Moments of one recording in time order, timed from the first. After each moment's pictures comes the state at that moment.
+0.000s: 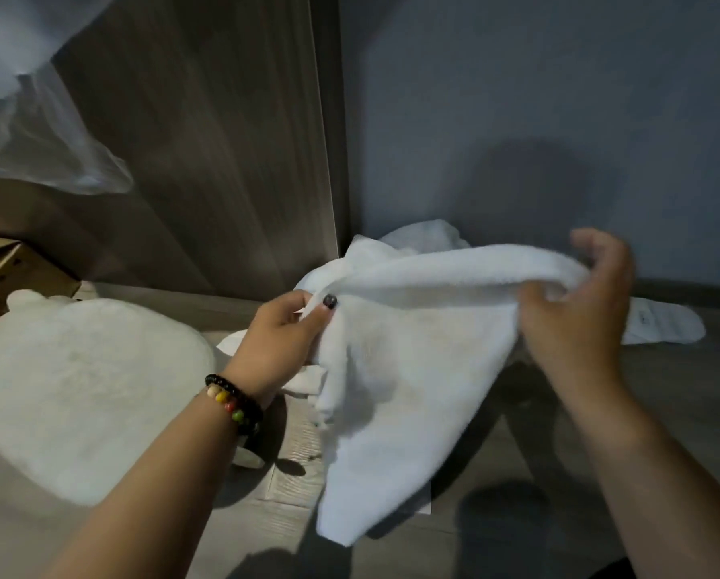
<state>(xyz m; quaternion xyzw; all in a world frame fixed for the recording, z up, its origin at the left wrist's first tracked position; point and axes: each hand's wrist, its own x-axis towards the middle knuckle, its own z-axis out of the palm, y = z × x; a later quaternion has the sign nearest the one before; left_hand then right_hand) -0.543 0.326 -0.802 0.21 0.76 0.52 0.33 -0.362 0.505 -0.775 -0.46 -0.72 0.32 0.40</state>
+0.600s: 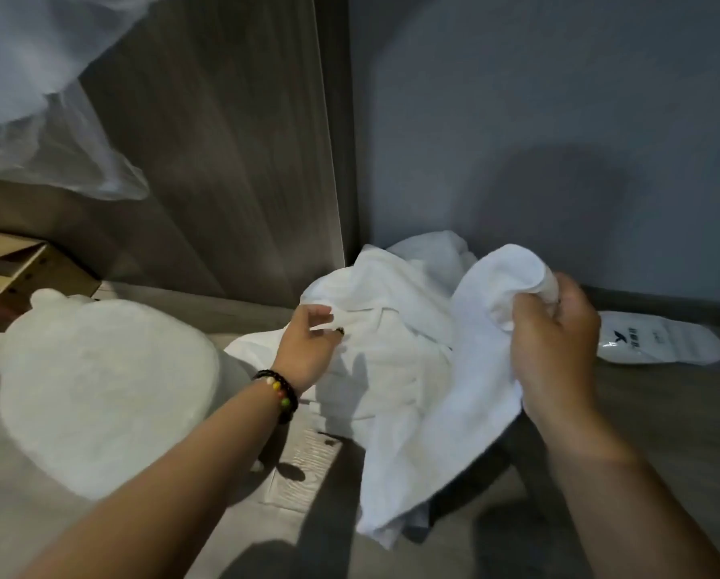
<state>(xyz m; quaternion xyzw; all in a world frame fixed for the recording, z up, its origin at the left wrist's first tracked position) -0.551 0.358 -0.870 0.13 0.80 0.51 0.29 -0.369 0.491 -0.769 -0.47 -0.61 0.53 0.37</state>
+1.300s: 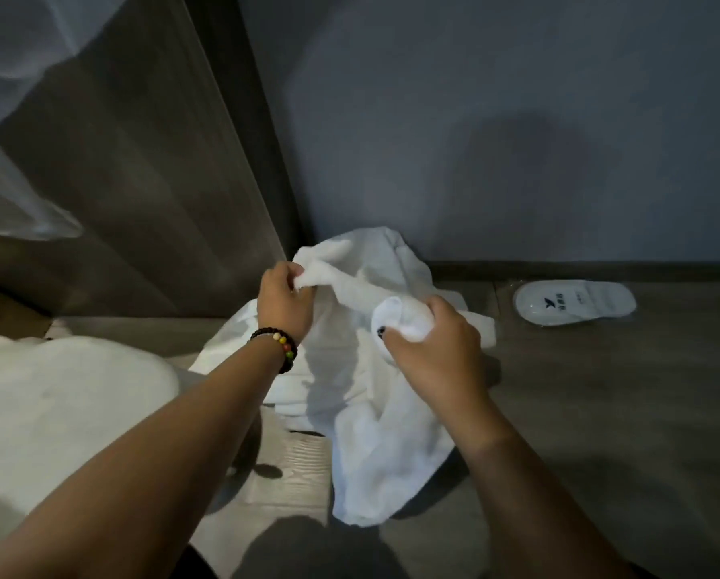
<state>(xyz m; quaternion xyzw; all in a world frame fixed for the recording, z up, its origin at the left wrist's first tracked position) -0.551 0.431 -0.847 0.24 0.86 0.44 0.11 -0.345 0.475 -0.760 -0.49 -0.75 0.41 0.15</state>
